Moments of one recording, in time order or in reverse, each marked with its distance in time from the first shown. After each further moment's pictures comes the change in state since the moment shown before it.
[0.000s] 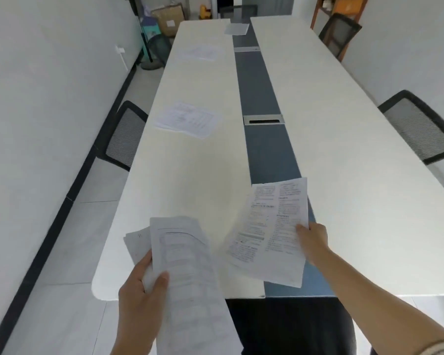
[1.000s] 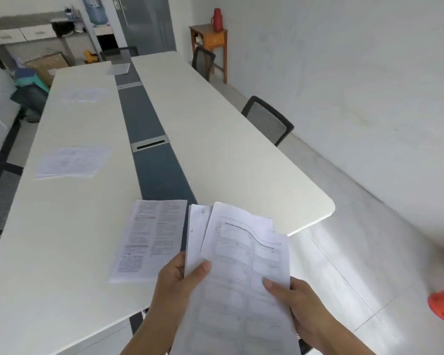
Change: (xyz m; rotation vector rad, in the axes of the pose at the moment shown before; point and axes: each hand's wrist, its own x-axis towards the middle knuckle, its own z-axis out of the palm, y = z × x) left_hand -0.177 0.071 0.182 -0.160 -0.803 -0.031; right_hand -0.191 0.137 -0.242 0.653 -0.327 0.107
